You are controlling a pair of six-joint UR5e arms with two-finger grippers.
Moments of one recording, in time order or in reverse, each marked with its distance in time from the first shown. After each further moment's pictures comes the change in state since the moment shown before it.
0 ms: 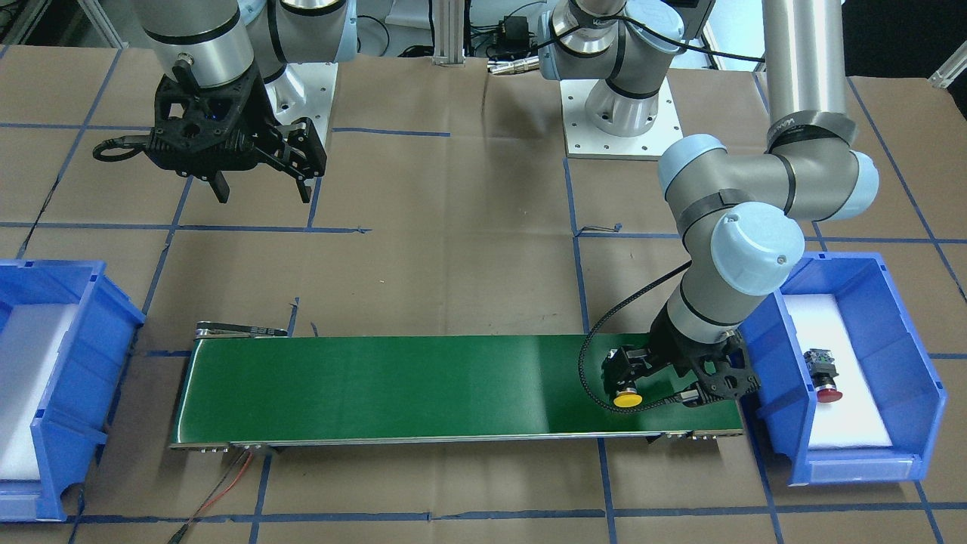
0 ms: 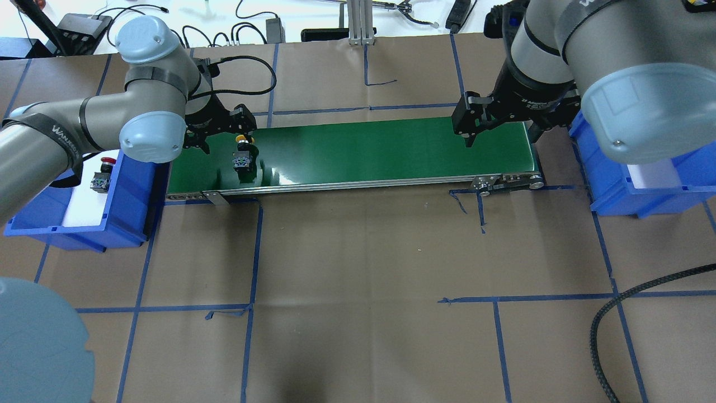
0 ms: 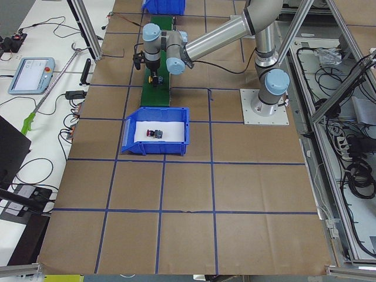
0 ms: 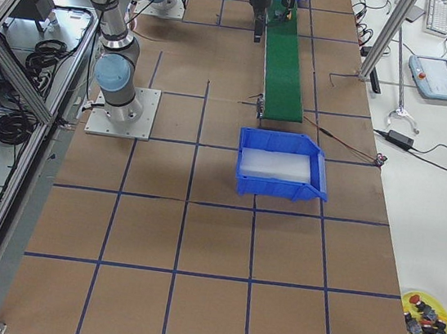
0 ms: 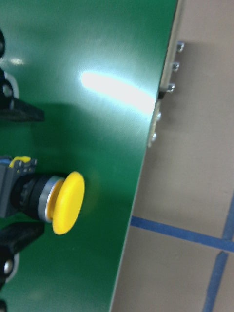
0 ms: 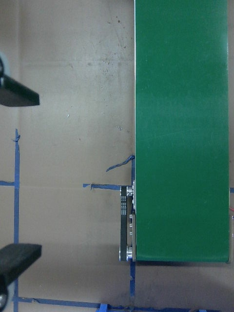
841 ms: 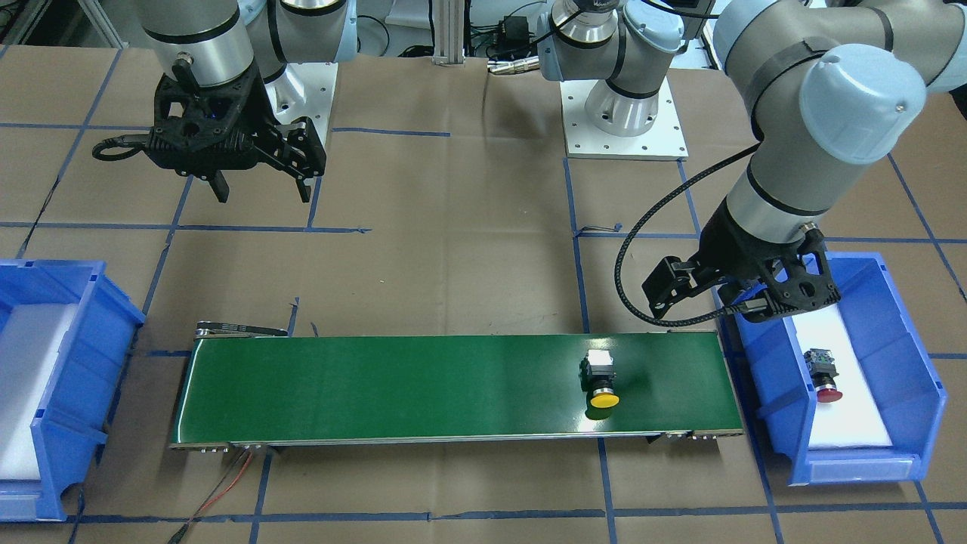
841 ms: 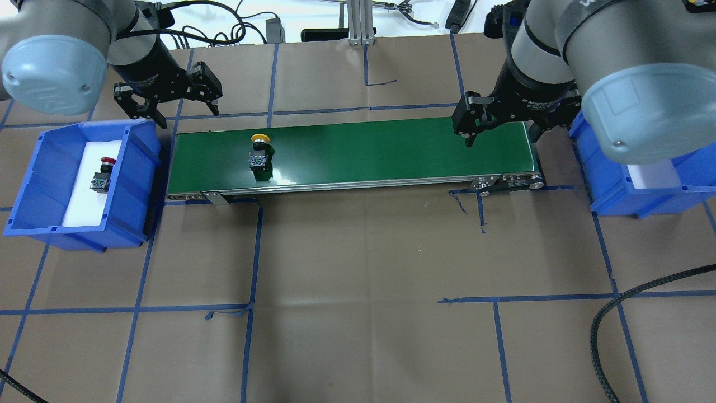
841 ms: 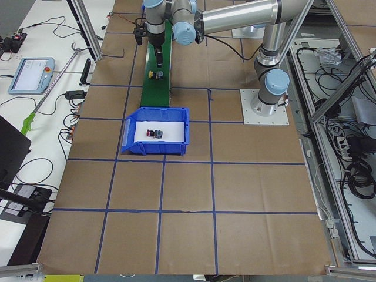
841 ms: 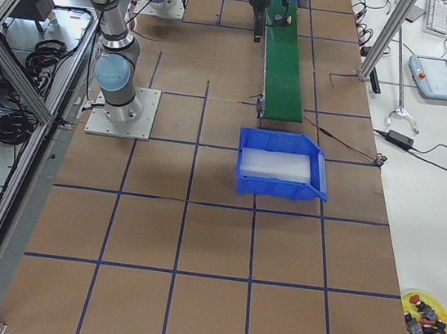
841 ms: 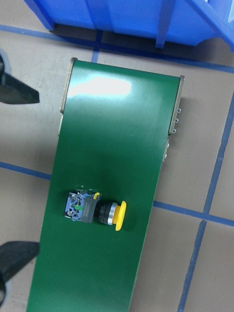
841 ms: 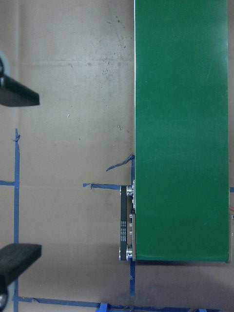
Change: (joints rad) left arm 0.045 0.181 0.157 -0.385 -0.001 0.087; right arm 0.000 -0.001 0.000 0.000 -0.001 0.000
